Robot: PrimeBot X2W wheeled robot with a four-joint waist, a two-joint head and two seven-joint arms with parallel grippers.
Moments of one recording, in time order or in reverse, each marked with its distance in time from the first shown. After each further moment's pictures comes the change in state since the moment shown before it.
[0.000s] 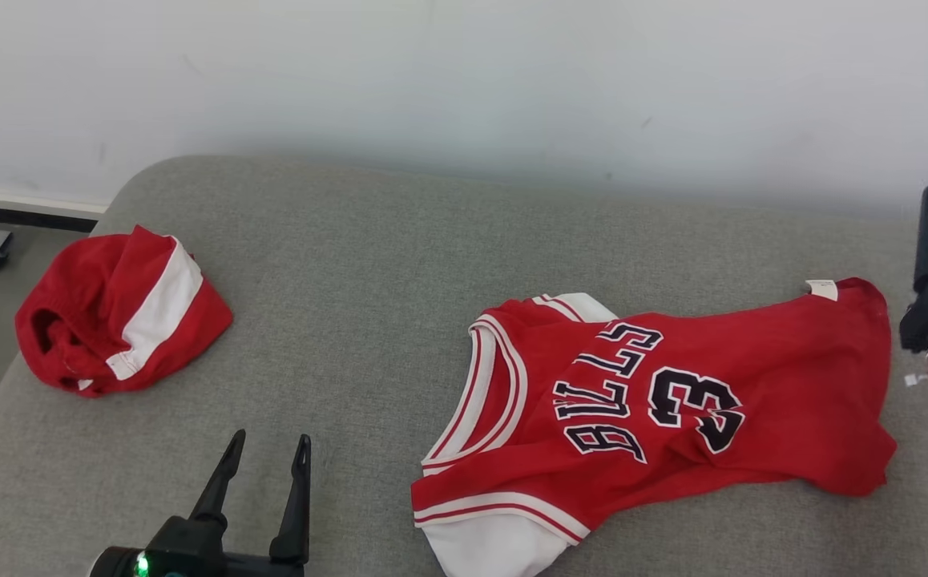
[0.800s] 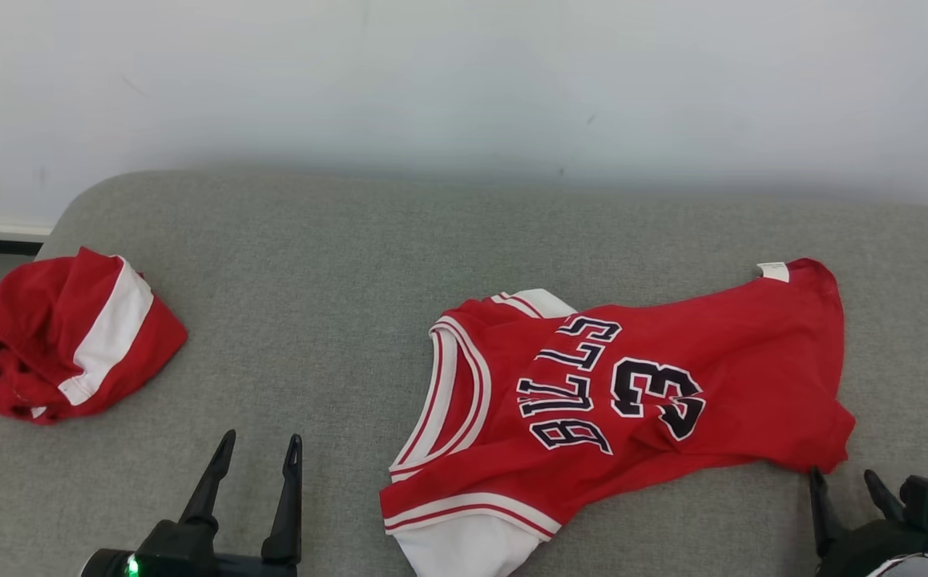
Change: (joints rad) left arm 0.027 -0.015 0.047 -0.025 0.029 -0.019 0.000; right arm 0.610 0.159 0.007 -0.264 0.150 0.000 0.083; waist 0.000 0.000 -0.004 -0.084
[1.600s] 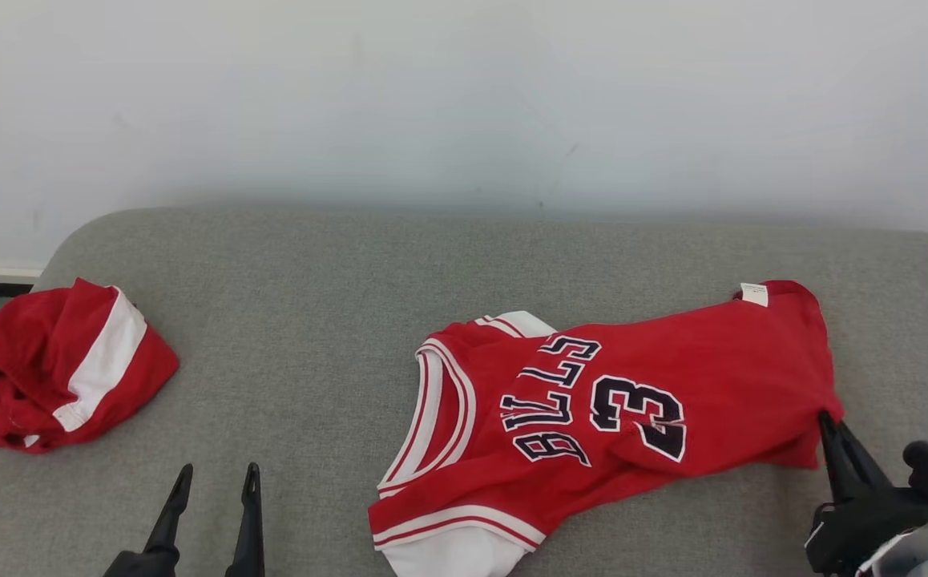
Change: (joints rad) left arm 0.054 -0.006 0.083 0.011 0.006 0.001 0.000; right arm 0.015 -0.037 0.091 -0.197 0.109 0.000 -0.003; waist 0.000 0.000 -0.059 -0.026
